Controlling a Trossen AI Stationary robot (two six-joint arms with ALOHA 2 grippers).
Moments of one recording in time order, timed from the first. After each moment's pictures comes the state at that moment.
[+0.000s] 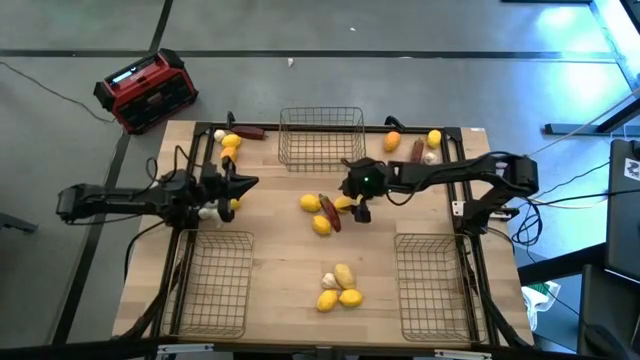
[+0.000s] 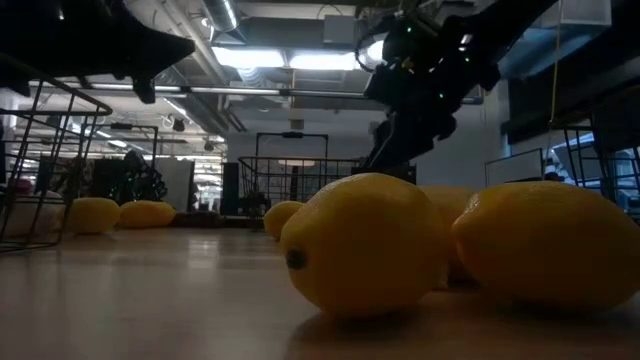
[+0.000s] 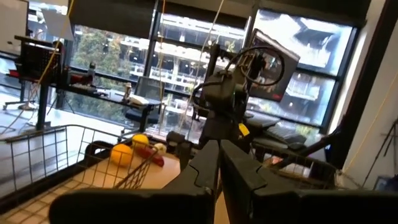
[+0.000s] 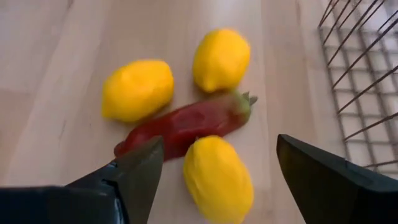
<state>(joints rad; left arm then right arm) 0.14 0.44 0.09 0.54 -0.09 -0.20 -0.18 1.60 0.92 -0.13 -0.15 -0.24</state>
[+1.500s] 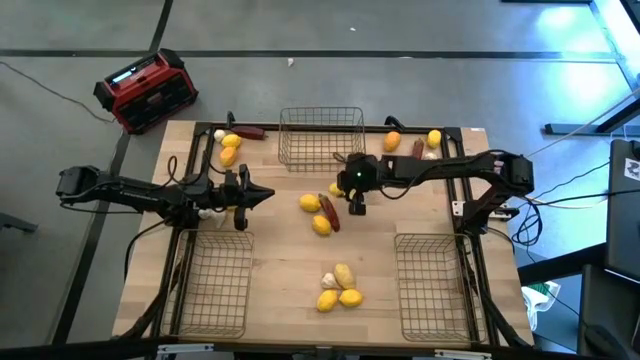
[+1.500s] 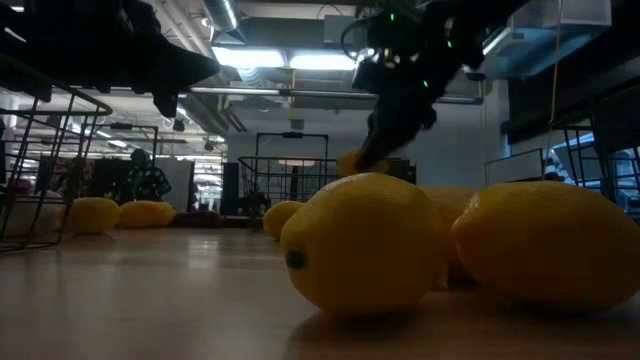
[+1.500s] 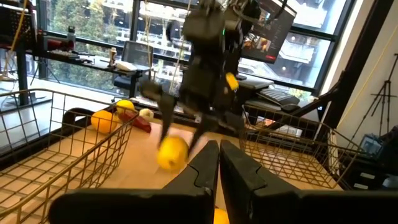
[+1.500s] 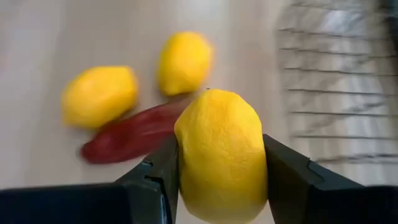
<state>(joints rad) 0.06 0.80 0.12 0.74 -0.09 -0.20 -0.18 1.62 1.10 -0.33 0.02 -0.27</state>
